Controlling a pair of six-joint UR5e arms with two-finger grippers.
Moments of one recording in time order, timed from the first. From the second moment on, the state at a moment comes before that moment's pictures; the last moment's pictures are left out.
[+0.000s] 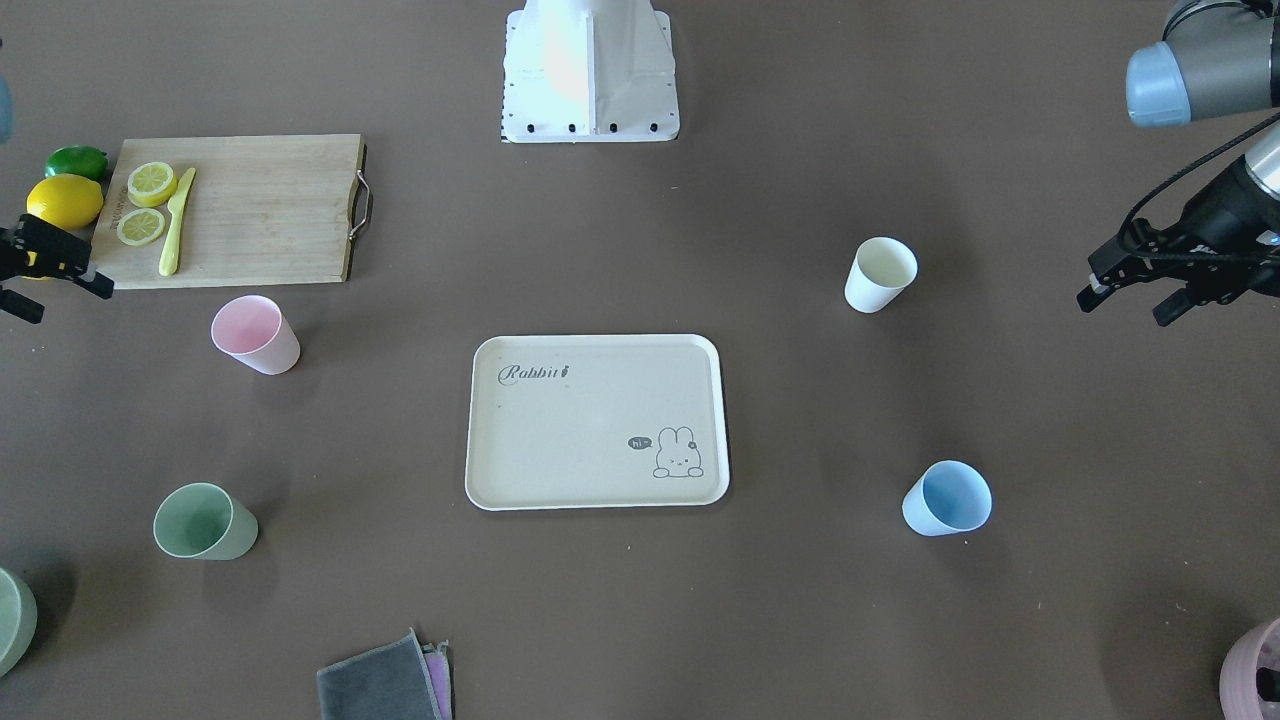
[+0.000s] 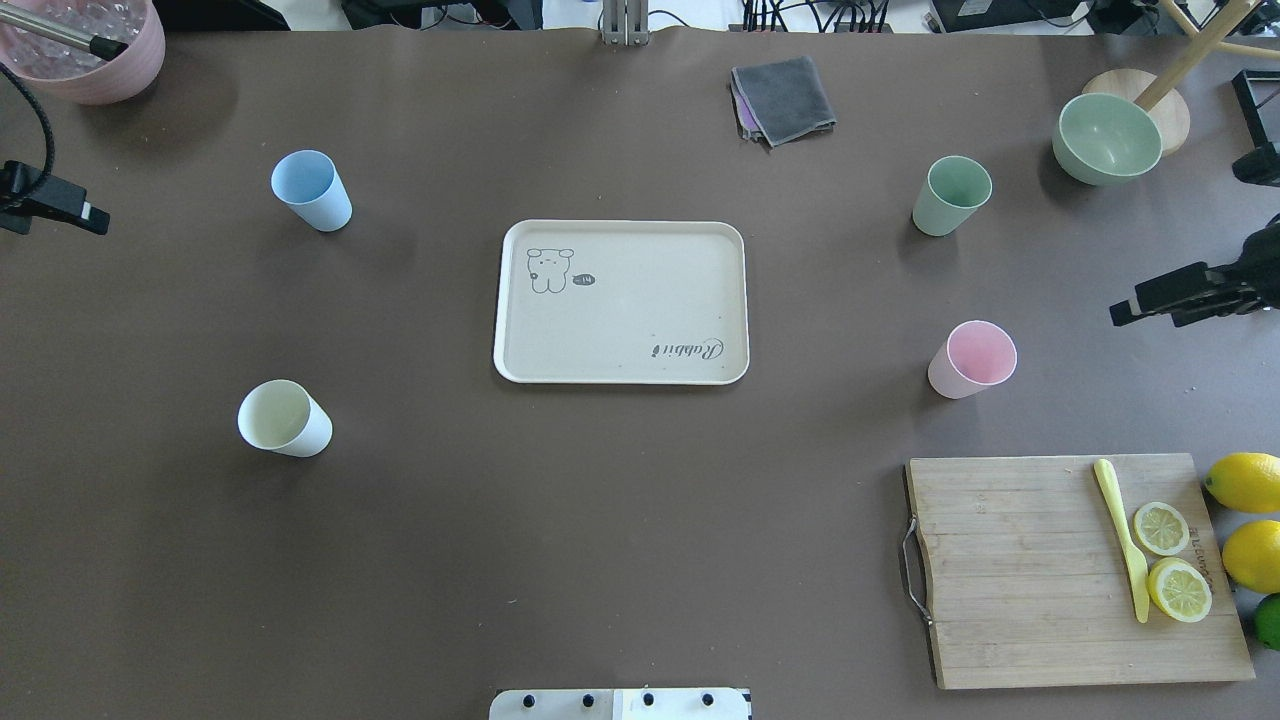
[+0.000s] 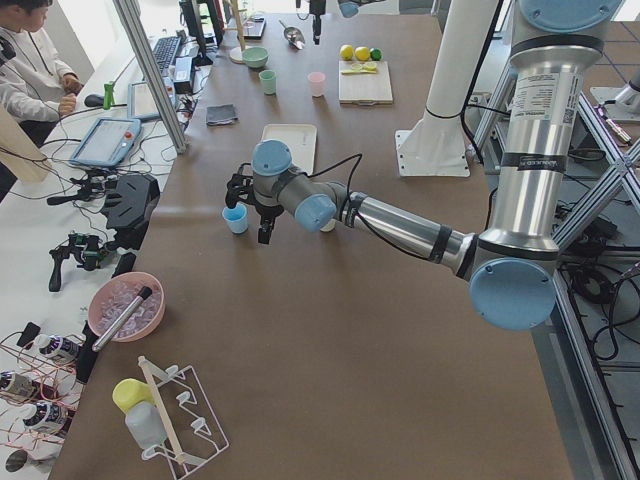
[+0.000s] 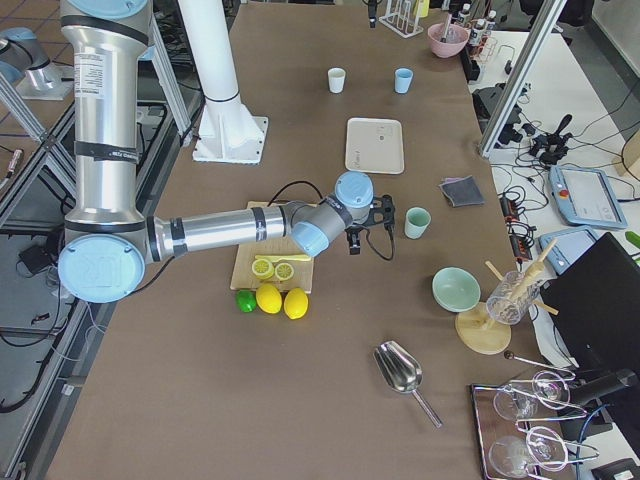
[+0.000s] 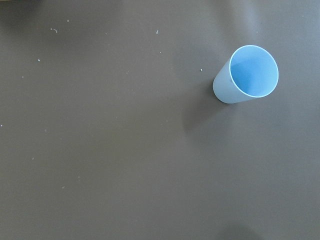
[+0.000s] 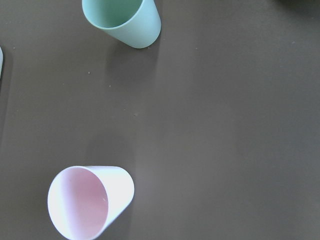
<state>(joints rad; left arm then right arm) -1.18 -1.69 -1.81 -1.94 -2.33 -0.70 1.10 -1.60 1.75 -0.95 2.43 0.77</state>
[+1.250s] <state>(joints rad) -1.08 -1.70 -1.88 -1.94 -2.27 -0.88 0.90 -1.50 1.67 -0.94 2.30 0.90</state>
